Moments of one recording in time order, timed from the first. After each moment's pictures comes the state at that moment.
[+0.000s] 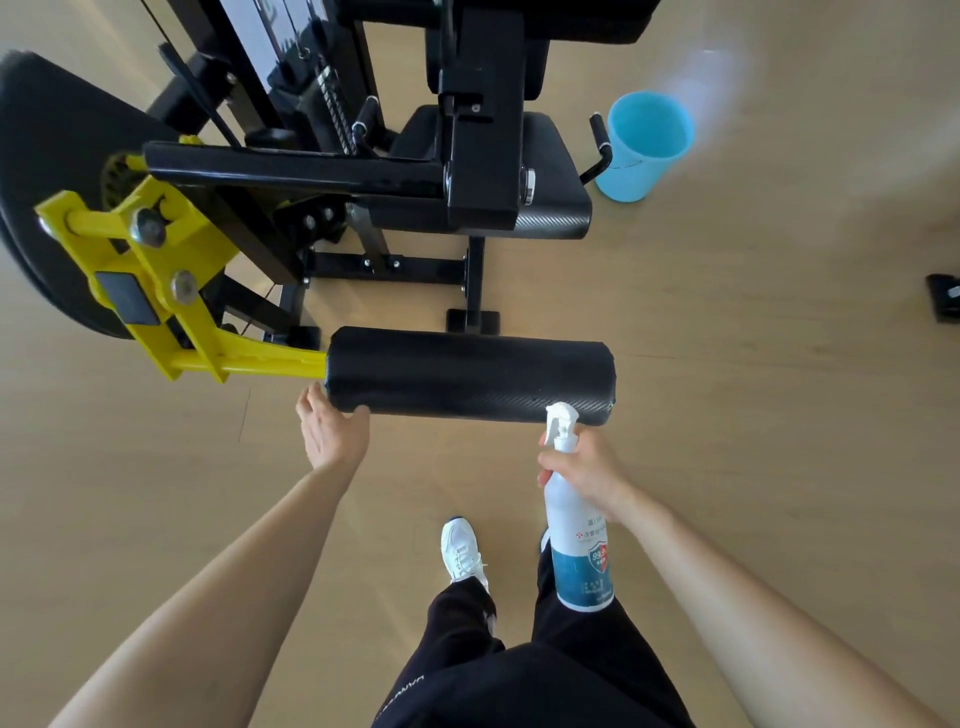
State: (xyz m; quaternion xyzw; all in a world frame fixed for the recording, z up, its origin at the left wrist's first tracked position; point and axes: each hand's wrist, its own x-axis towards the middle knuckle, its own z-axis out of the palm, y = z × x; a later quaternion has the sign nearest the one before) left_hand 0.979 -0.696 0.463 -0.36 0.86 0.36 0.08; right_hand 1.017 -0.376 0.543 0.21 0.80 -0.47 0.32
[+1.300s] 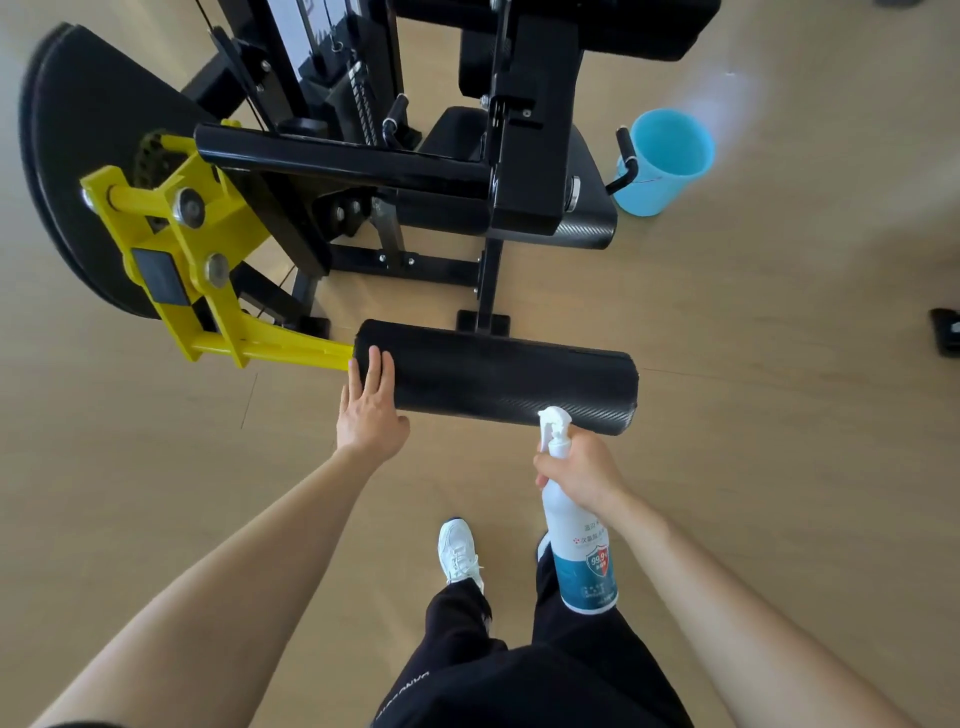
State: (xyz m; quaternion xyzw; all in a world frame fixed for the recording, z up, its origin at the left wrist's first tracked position) left_hand 0.970 -0.703 0.449 -0.07 0.97 0.15 0.20; right_hand 1.013 -0.413 0.560 0.16 0.85 -0.38 0.31
